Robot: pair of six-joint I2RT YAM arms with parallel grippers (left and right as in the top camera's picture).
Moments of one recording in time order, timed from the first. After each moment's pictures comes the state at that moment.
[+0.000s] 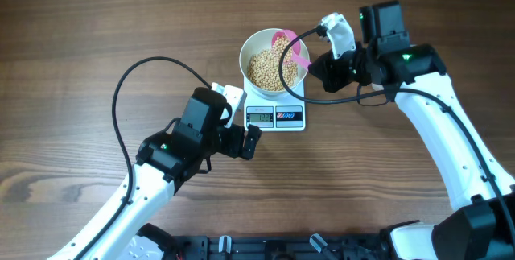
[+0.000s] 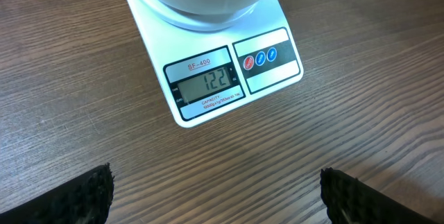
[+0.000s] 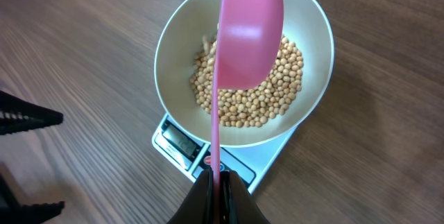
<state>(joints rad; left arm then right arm) -0.53 1.16 0.78 -0.54 0.15 -0.22 0.25 1.56 1.34 -0.79 -0.46 -0.16</state>
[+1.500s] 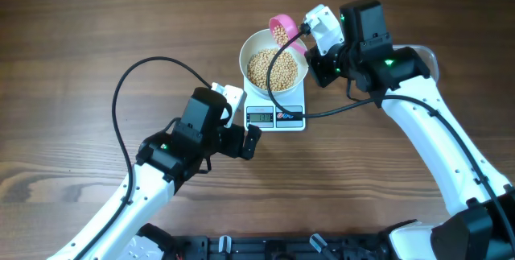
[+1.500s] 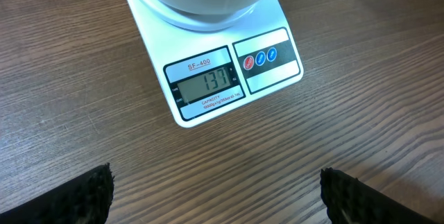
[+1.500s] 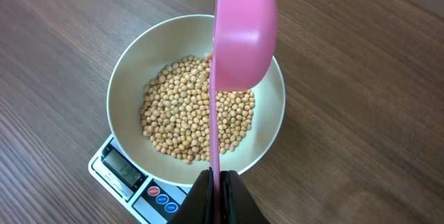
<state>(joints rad) -0.53 1.16 0.78 -0.54 0.15 -0.22 0.34 1.56 1.34 -0.65 -0.23 -0.25</state>
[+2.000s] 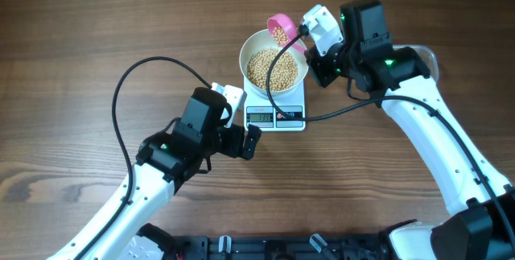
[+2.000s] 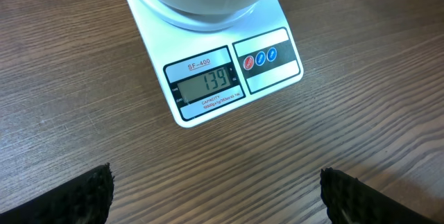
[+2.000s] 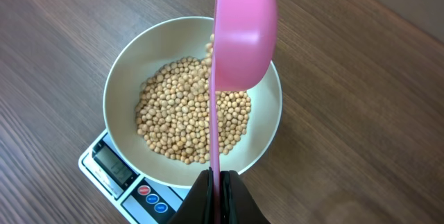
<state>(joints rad) -0.53 1.16 0.78 -0.54 0.15 -0.22 0.34 1.56 1.34 -0.64 -0.23 -0.32</state>
